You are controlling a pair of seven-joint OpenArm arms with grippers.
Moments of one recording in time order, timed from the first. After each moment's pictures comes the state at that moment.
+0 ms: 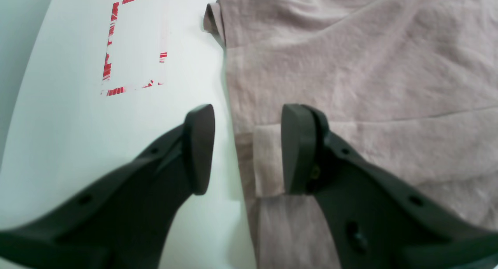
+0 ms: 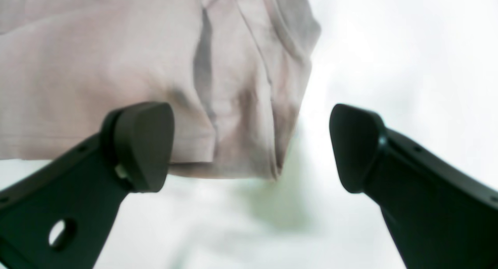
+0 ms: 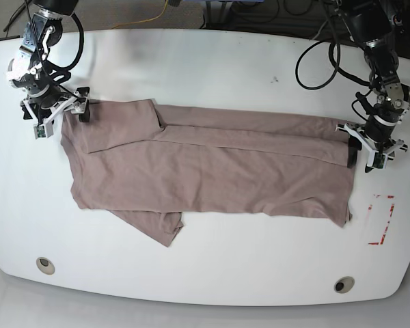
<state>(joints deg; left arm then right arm) 1.9 -14.1 -27.9 80.9 6.4 -37.4 12.3 -13.0 17.2 31.3 88.7 21.3 31.6 -46.4</state>
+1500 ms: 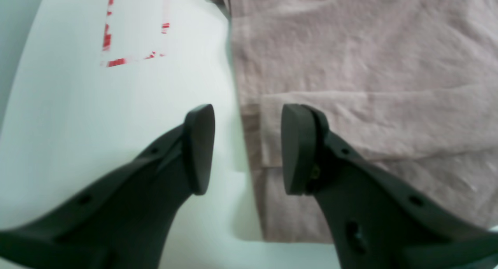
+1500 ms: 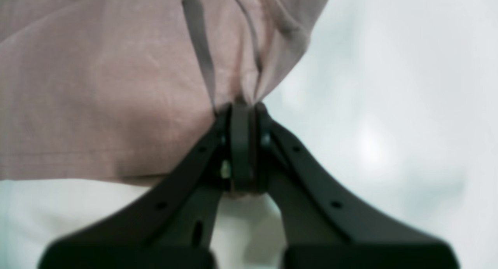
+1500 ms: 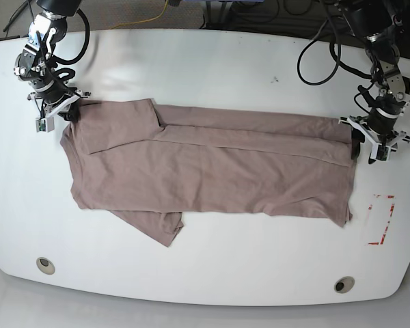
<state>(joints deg) 3.8 -14.0 -30.7 80.9 6.4 -37.5 12.4 -12.5 16.4 31.3 80.8 21.5 31.6 -38.0</state>
